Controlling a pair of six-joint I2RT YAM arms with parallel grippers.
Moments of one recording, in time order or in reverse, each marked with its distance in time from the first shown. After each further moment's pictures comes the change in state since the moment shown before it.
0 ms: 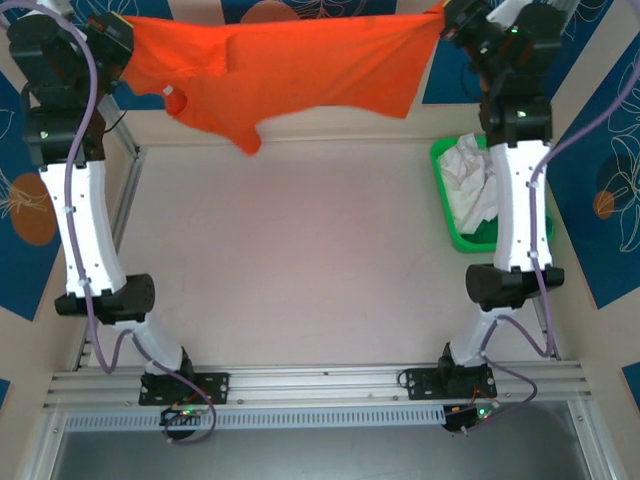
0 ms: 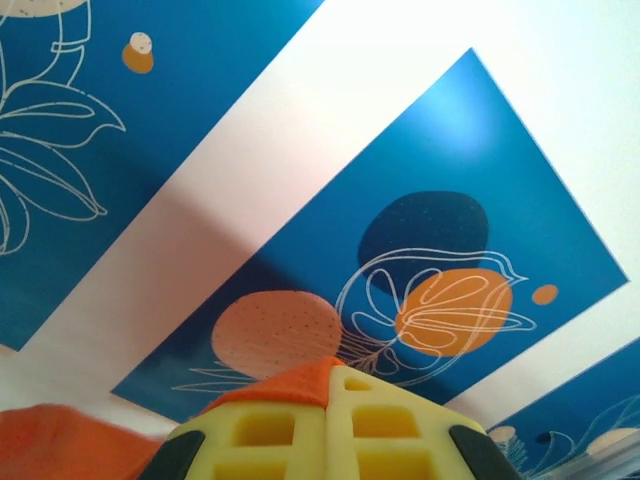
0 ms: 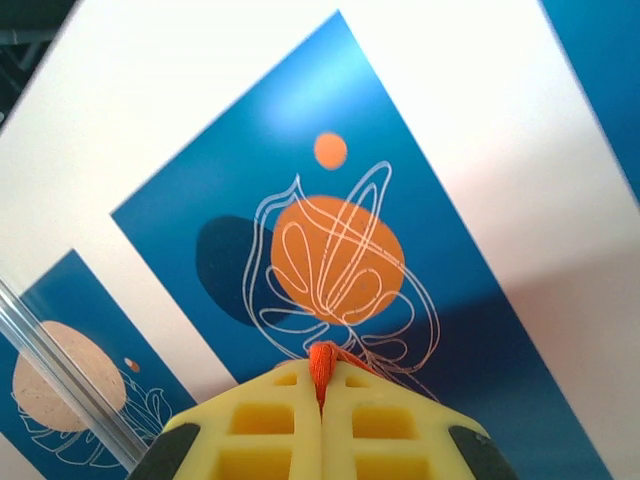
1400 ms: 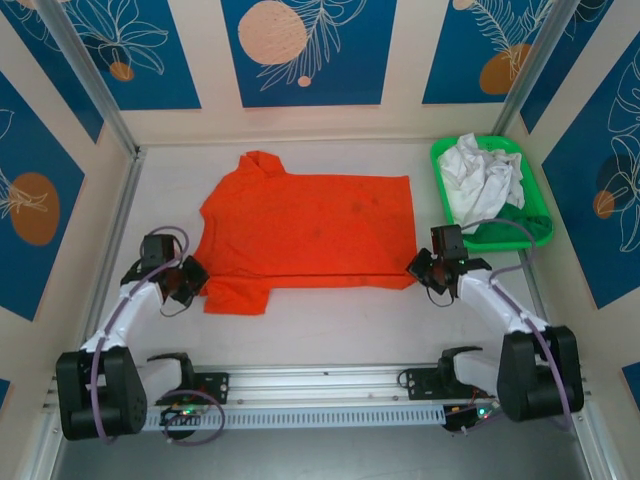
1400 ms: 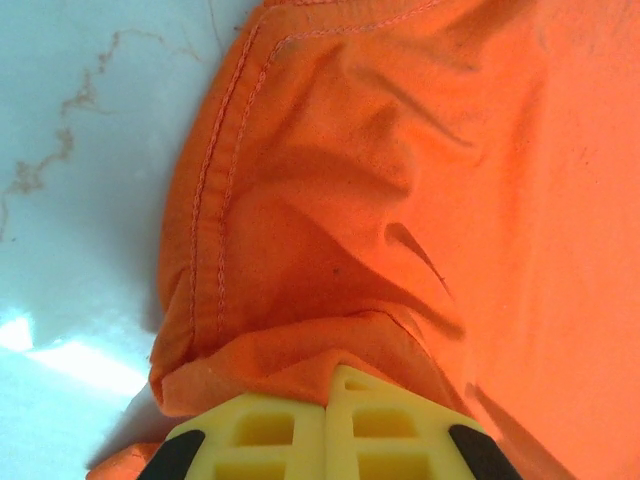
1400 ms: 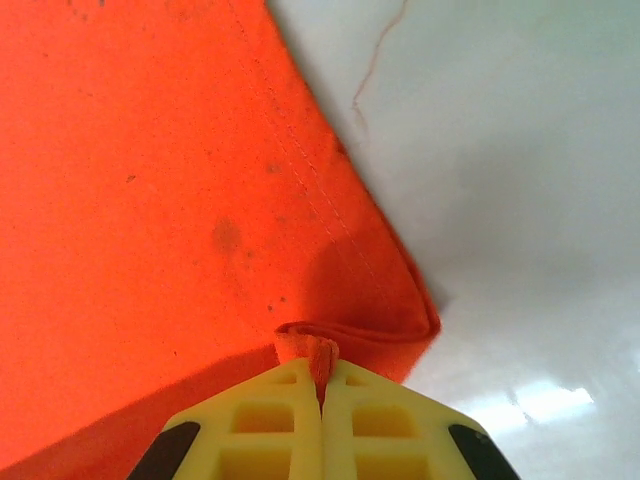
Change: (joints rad) left arm 0.006 -0.622 -1.916 0.164 0.062 -0.021; right arm 0.069 -0.626 -1.836 -0.060 0.153 0.146
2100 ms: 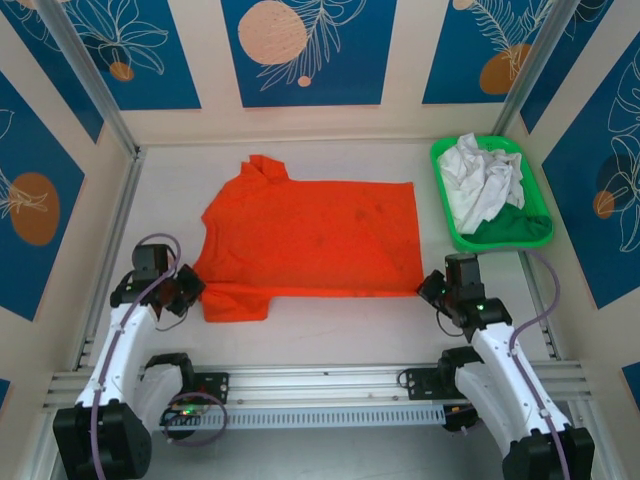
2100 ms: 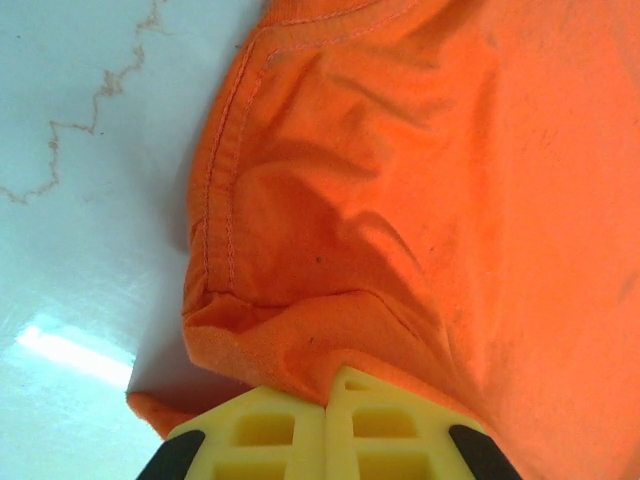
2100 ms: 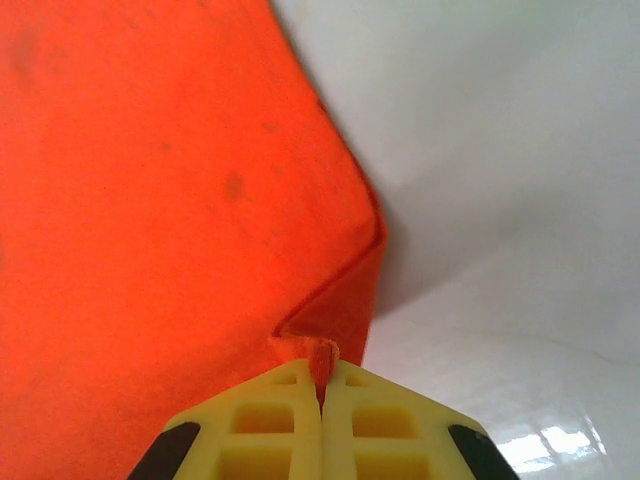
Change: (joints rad) left arm 0.000 -0.218 0.001 -0.215 -0.007 0.045; right arm 0.005 -0.455 -0.190 -0.177 0.015 0.039
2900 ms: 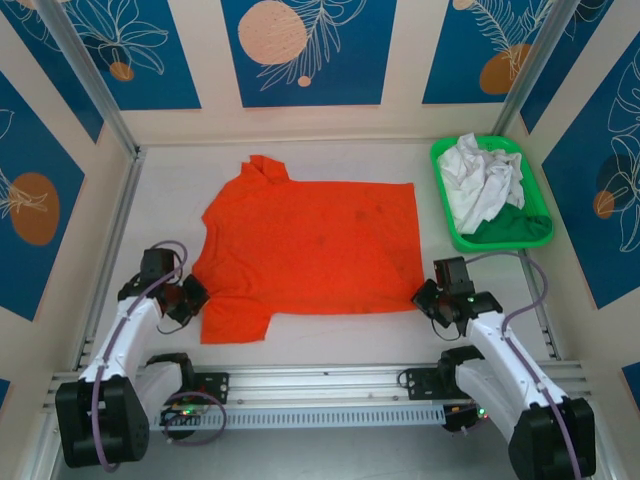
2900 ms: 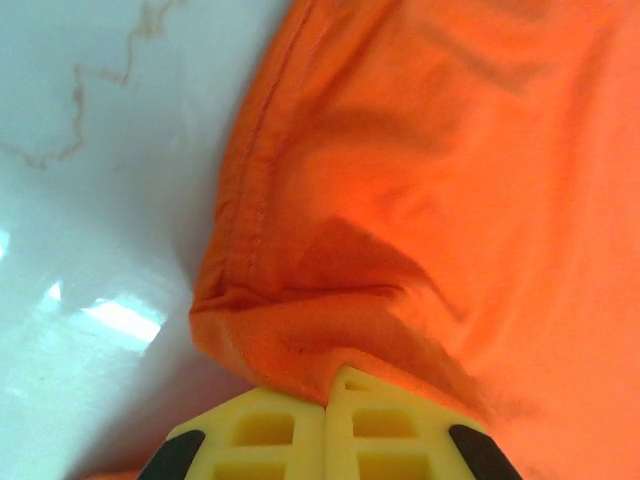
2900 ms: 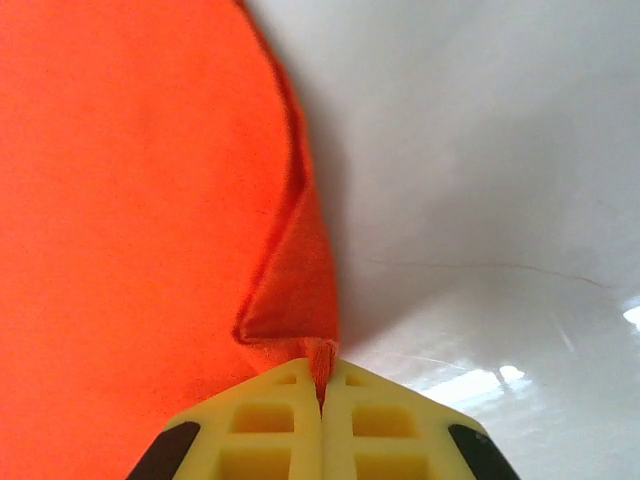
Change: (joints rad) left arm 0.001 0.085 -0.010 0.007 -0.001 0.000; right arm 0.063 0.069 0.047 -0.053 0.023 0.066
